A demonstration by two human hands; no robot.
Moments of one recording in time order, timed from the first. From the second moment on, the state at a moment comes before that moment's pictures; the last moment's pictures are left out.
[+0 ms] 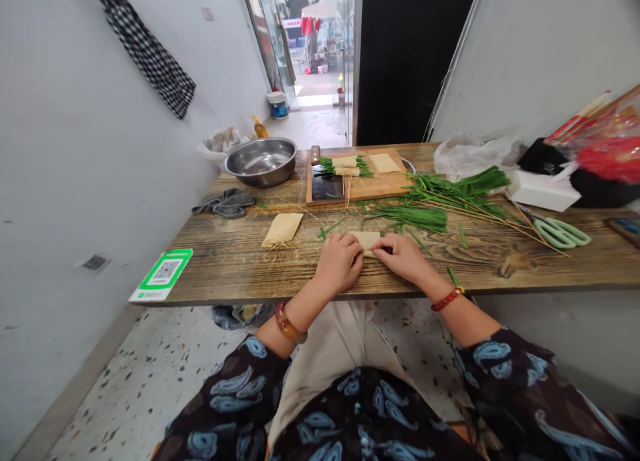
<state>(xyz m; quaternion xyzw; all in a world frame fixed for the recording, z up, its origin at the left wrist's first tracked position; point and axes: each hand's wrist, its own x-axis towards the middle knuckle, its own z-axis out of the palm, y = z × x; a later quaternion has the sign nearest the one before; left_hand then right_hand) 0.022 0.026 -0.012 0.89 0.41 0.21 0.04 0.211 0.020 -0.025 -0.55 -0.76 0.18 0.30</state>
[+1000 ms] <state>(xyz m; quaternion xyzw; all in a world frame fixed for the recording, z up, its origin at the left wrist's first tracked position) 0.022 0.035 -0.012 0.93 0.34 0.16 0.01 0.284 0.004 -0.012 -0.57 -0.77 -0.03 0.28</state>
